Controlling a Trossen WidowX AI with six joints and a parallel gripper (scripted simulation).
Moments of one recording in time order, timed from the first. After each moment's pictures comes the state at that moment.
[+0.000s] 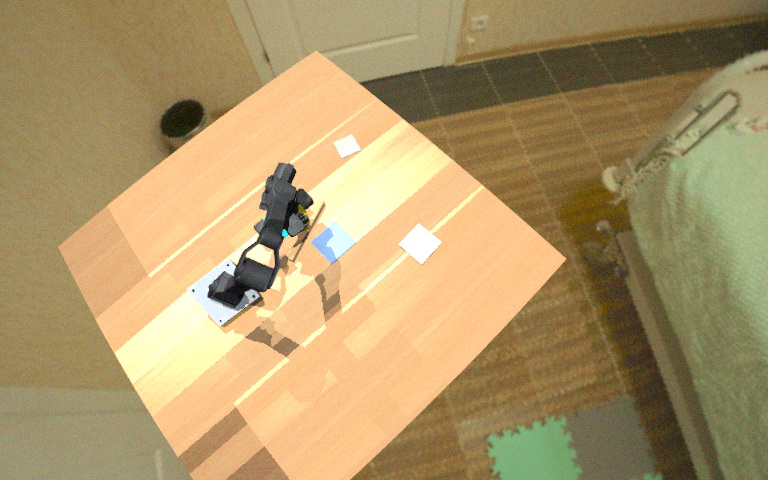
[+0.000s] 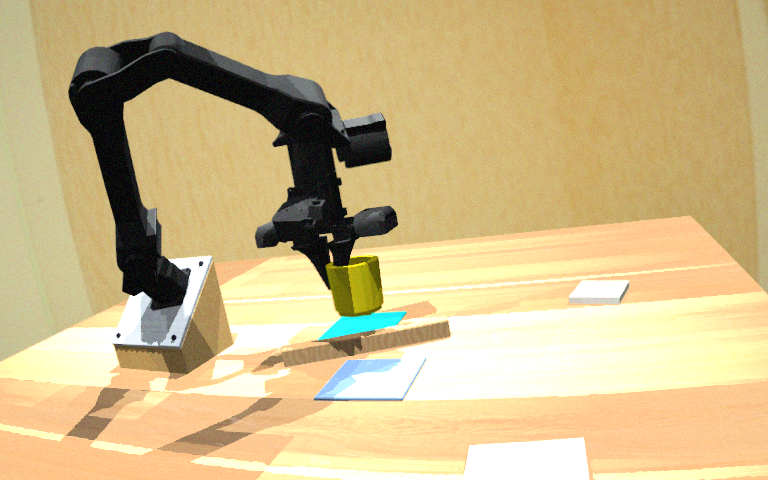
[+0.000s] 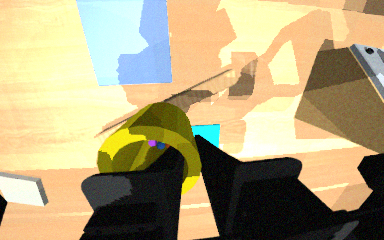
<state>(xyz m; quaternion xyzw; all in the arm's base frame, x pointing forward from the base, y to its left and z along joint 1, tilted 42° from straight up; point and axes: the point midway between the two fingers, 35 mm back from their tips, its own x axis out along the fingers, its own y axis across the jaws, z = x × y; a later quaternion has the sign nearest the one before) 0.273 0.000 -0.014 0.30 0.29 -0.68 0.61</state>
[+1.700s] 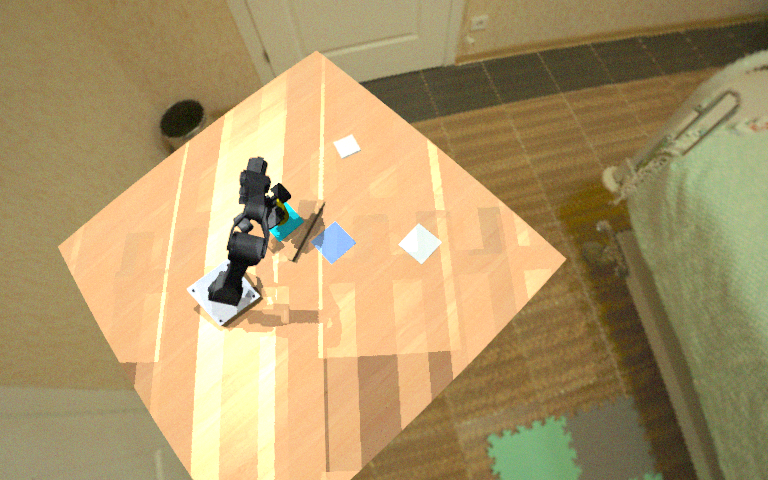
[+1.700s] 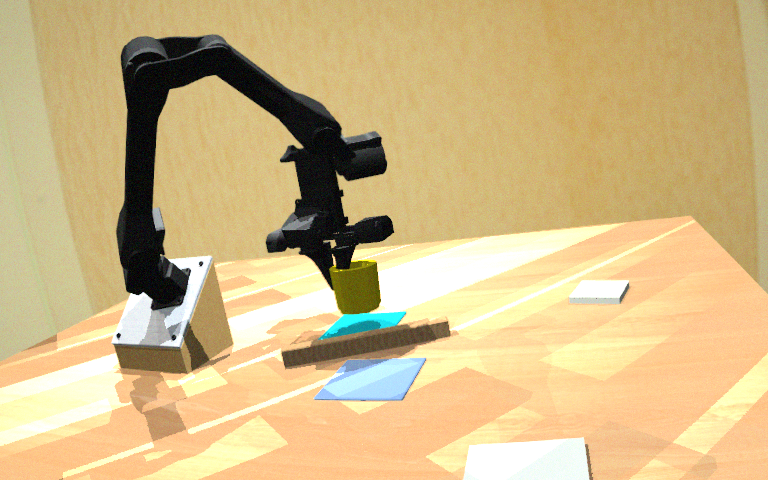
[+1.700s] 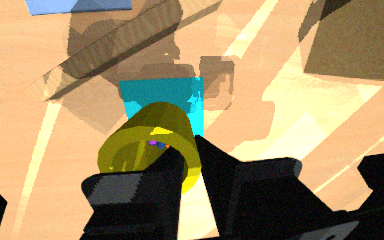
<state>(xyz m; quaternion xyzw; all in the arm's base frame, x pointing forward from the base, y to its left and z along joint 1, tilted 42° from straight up) 0.240 0.049 -0.084 0.30 0.29 -0.68 0.61</state>
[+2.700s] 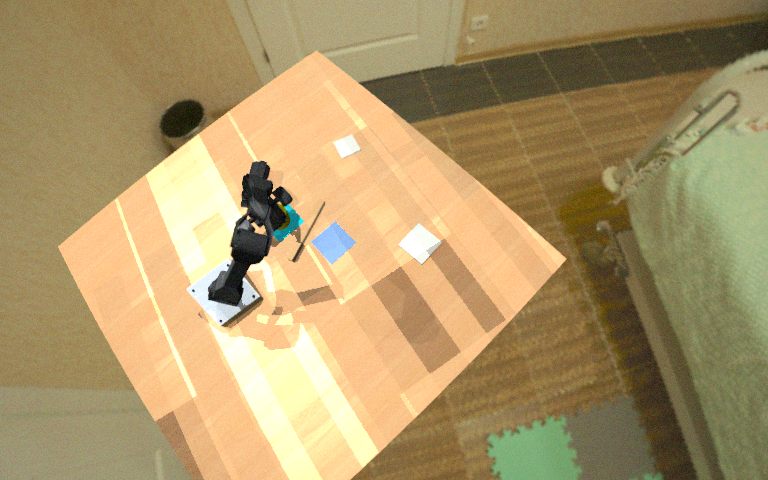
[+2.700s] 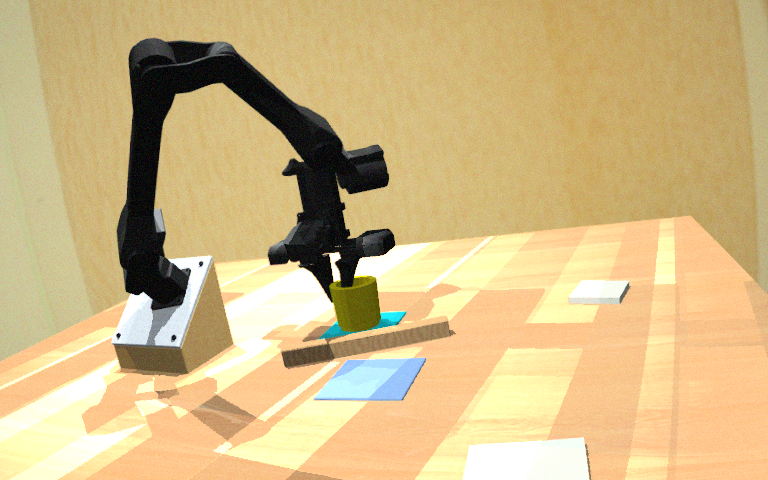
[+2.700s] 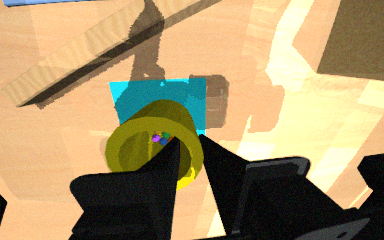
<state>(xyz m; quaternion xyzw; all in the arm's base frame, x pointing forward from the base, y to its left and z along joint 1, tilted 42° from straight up) 0.237 0.036 -0.098 0.30 0.29 -0.68 0.61</state>
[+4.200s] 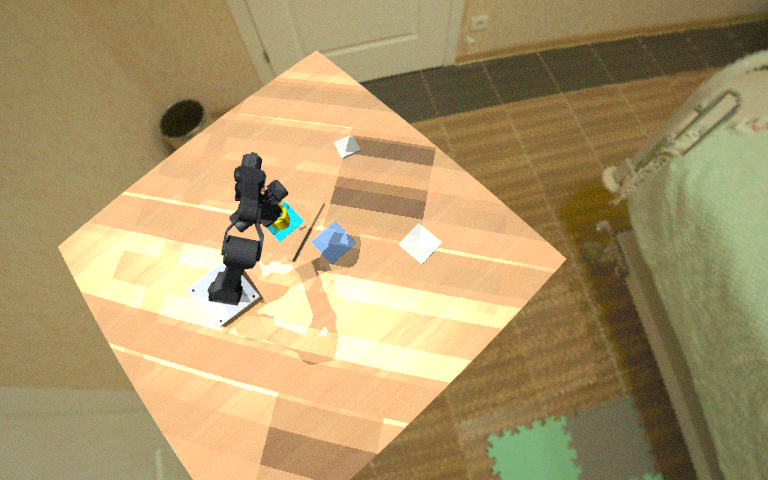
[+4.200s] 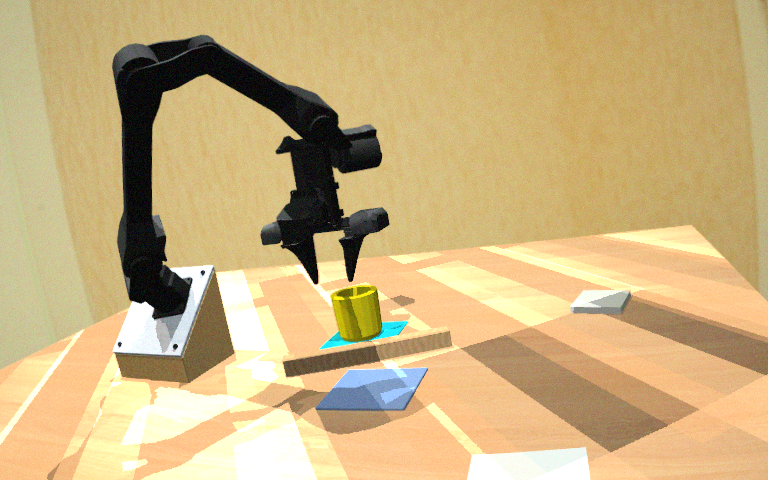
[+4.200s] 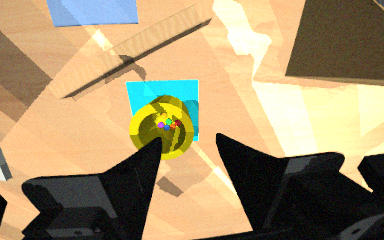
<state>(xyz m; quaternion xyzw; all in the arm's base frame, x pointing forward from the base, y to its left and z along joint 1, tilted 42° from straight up) 0.238 0.065 -0.061 0.29 0.29 -0.68 0.61</state>
